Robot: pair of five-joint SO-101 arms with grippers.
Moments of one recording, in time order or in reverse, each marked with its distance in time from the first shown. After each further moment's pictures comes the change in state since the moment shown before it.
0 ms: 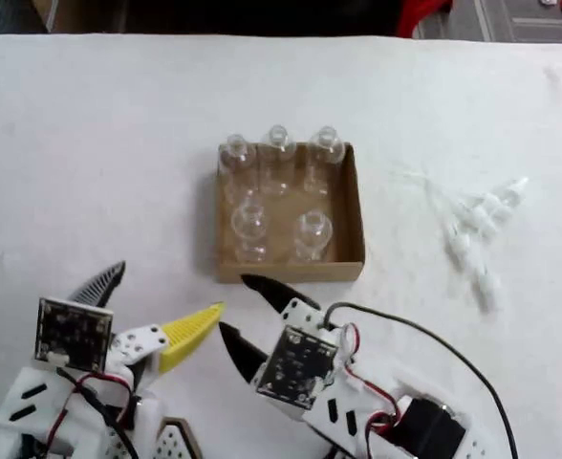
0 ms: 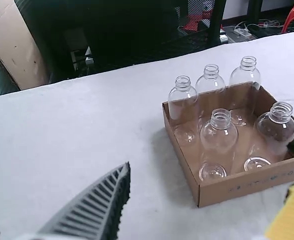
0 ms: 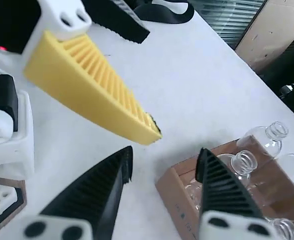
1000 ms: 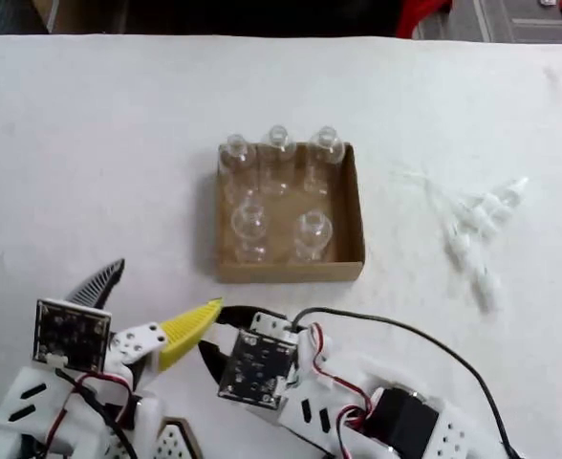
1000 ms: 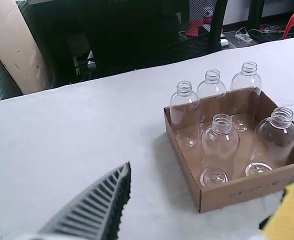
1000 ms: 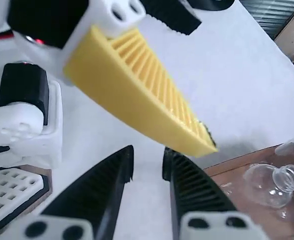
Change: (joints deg) left arm 0.0 0.0 0.0 -1.1 0.0; right arm -6.8 8.7 0.4 -4.2 -0.1
